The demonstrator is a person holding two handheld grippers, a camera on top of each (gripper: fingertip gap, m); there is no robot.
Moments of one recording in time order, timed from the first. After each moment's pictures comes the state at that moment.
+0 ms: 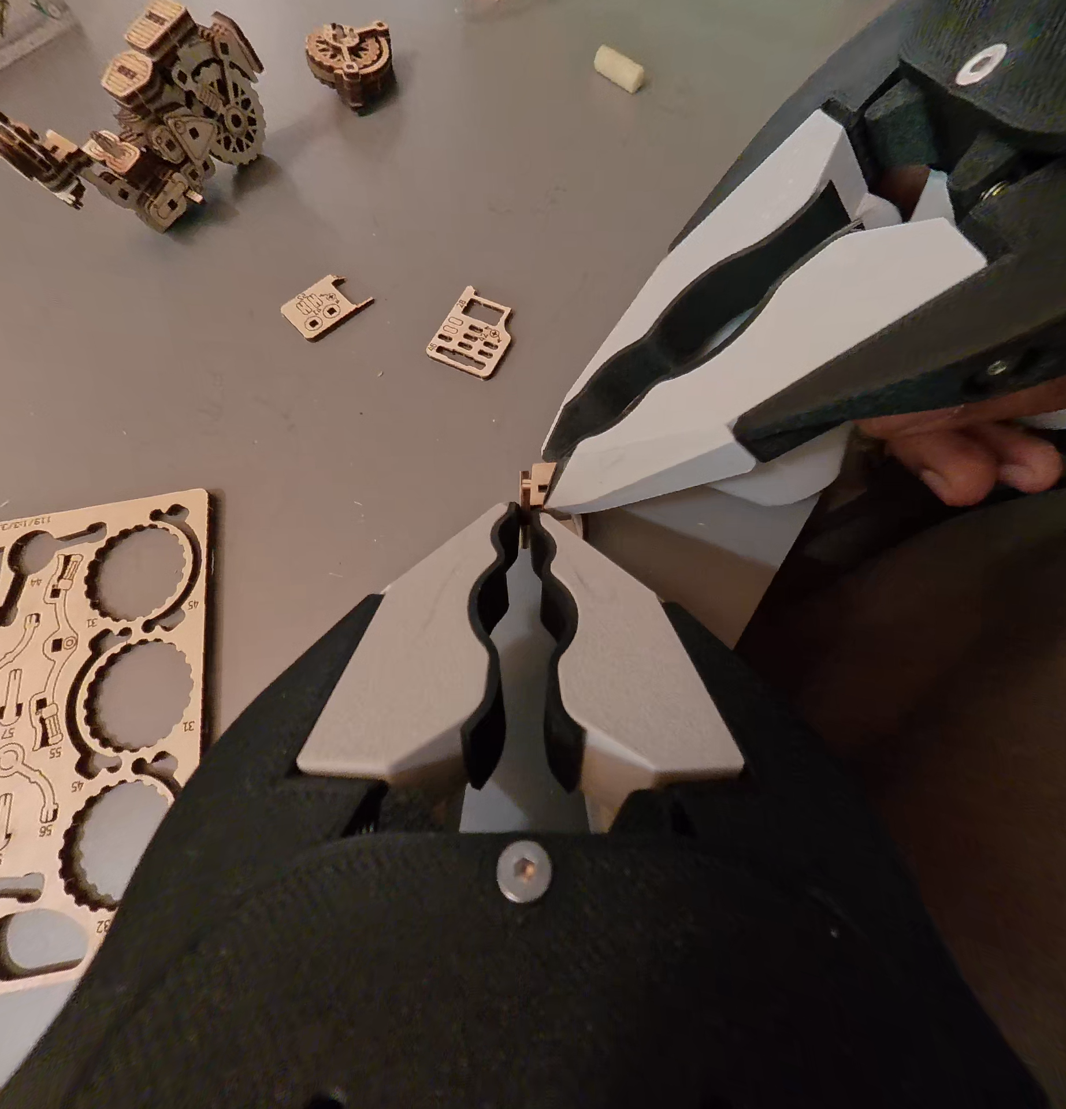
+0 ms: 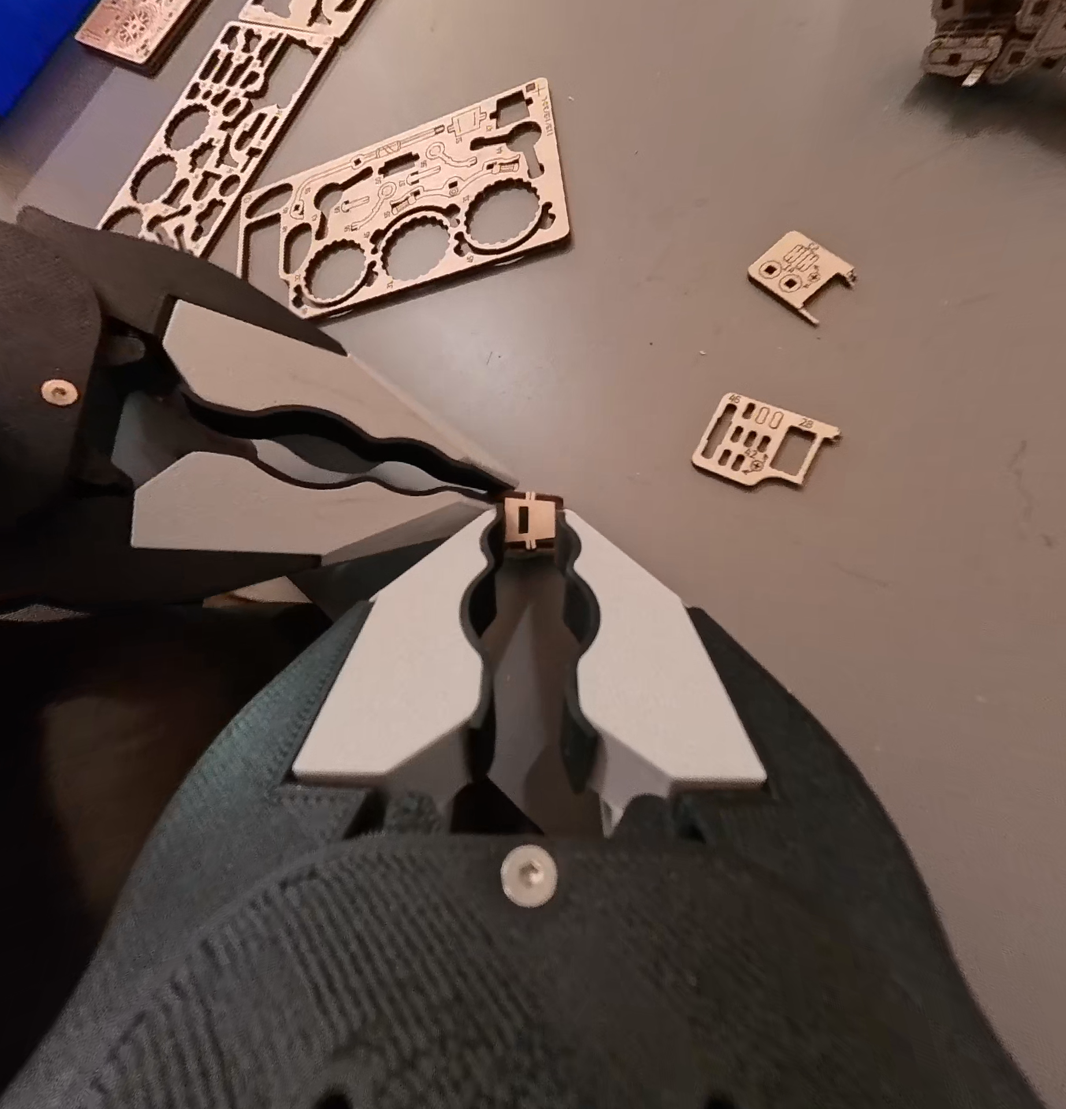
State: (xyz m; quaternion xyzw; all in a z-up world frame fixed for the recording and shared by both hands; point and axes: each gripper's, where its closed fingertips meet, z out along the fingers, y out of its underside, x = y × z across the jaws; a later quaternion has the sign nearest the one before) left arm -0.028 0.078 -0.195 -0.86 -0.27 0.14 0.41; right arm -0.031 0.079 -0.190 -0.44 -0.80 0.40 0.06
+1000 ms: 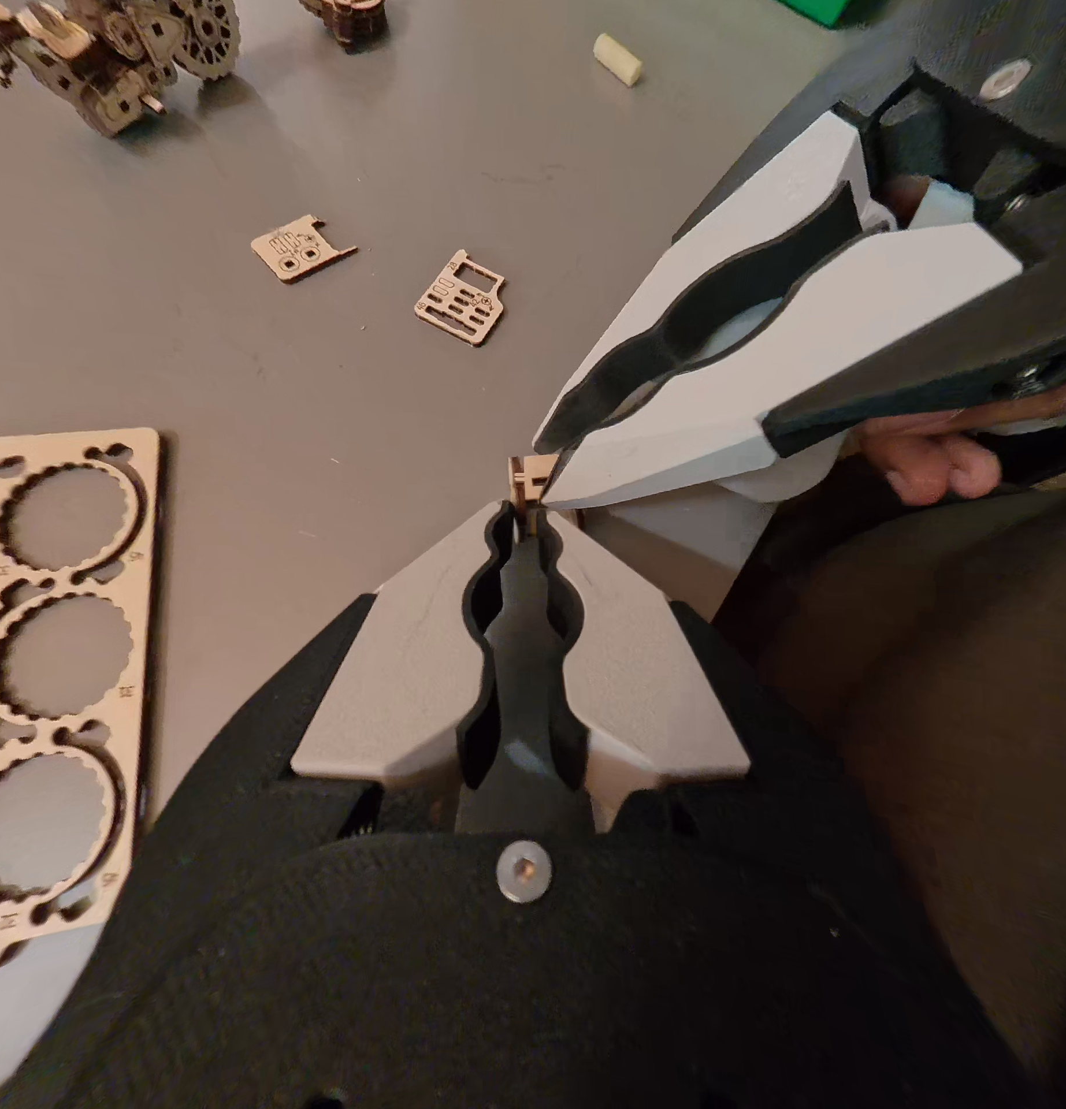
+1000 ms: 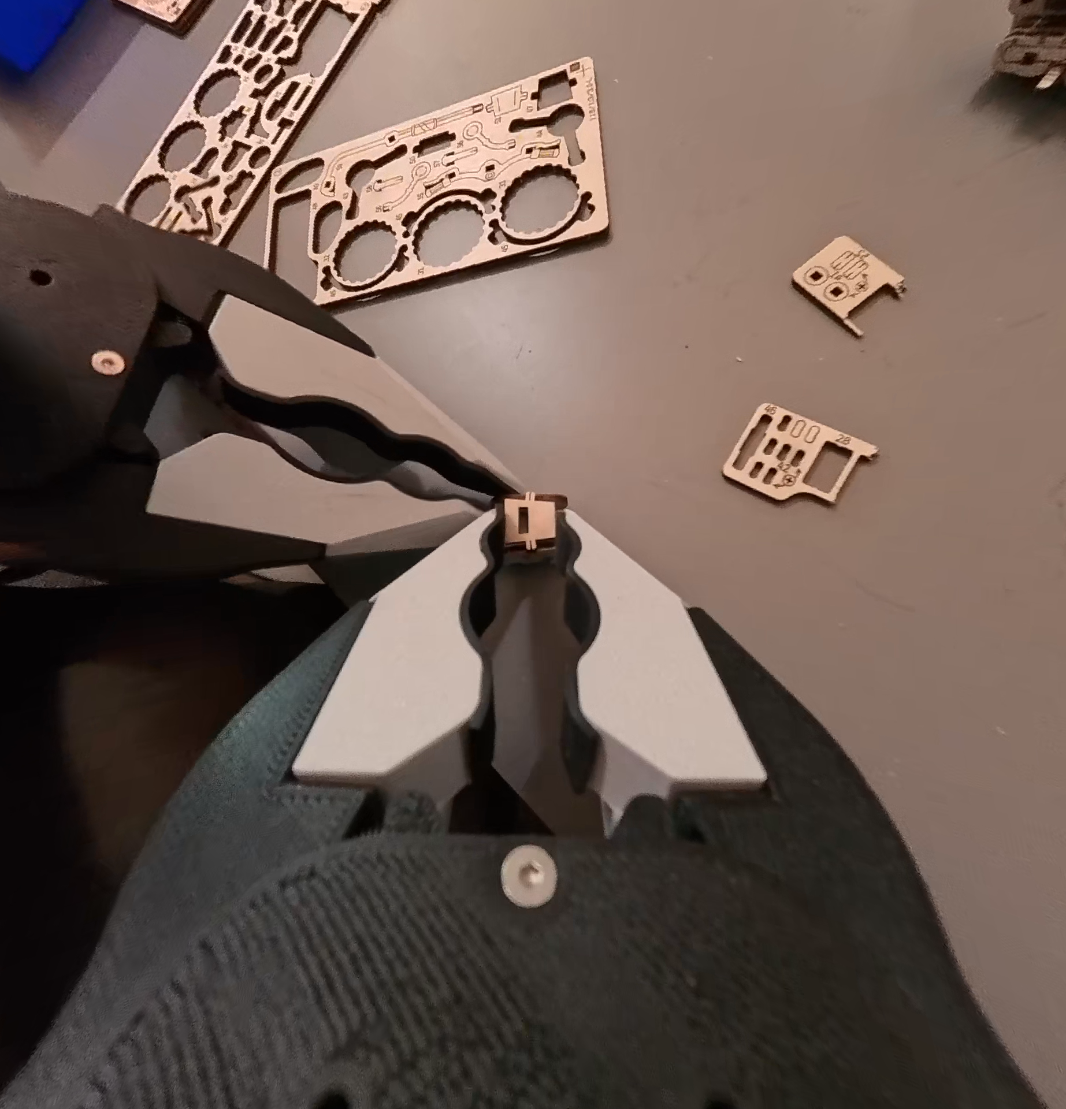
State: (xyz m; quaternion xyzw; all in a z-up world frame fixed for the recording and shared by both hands) left arm -0.020 0.074 -0.200 -0.85 -0.31 0.07 0.42; right arm -0.026 0.072 -0.189 -0.42 -0.82 0.39 0.04
